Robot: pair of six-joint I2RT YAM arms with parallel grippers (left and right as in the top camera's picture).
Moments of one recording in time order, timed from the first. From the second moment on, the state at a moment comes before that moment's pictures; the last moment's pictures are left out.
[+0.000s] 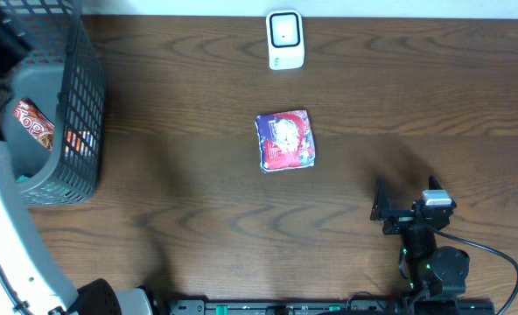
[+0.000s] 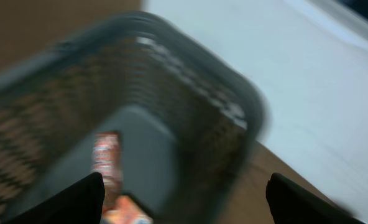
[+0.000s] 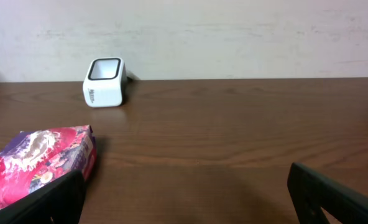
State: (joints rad) left arm 0.46 1.52 1.94 -0.96 0.01 -0.35; right arm 0.03 0.02 0.01 -0.07 -0.04 0.04
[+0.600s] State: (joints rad) left arm 0.66 1.60 1.94 -1.03 -0.06 -0.35; right arm 0.03 0.02 0.01 -0.07 -0.04 0.04
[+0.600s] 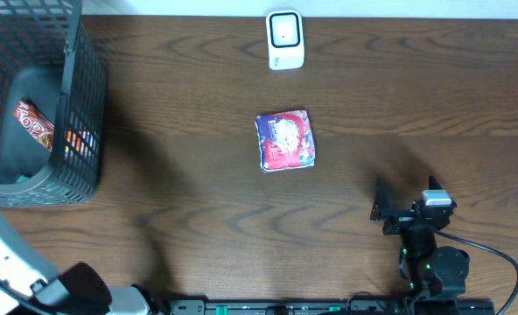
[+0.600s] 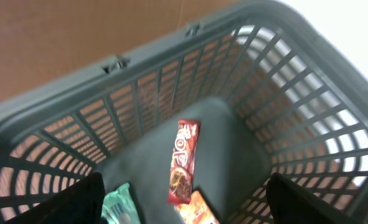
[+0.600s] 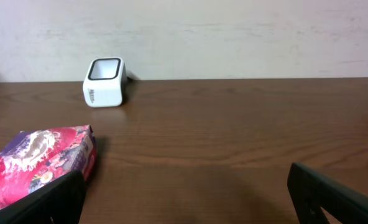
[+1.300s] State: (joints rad) left arm 0.64 1.93 1.93 -1.05 -0.07 -0.35; right arm 0.03 0.02 0.01 -0.07 -0.04 0.04
